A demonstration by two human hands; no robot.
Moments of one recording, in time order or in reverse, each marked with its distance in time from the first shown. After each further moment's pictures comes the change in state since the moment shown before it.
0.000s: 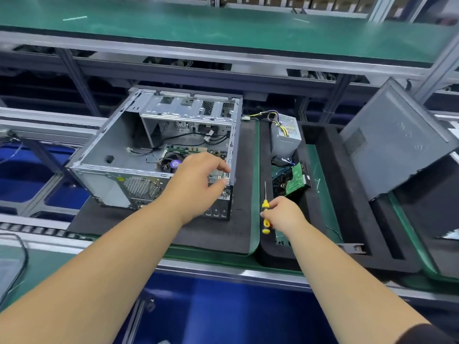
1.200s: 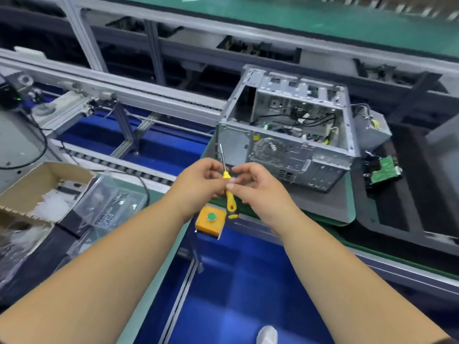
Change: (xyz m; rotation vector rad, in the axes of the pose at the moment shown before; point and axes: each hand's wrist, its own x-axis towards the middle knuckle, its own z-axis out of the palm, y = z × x) left_hand -0.212 -0.141 -0.140 -0.743 0.090 -0.530; right_hand -0.232 -0.204 0.196 0.401 -0.303 -0.469
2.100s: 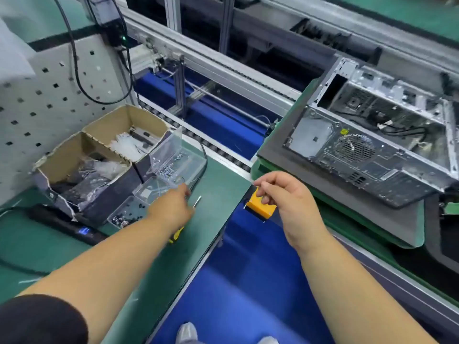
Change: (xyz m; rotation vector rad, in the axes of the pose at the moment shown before) left_hand -0.091 -0.188 -0.142 0.771 0.291 -0.394; right_hand -0.022 0.015 0.110 0.118 -0.138 -0.040
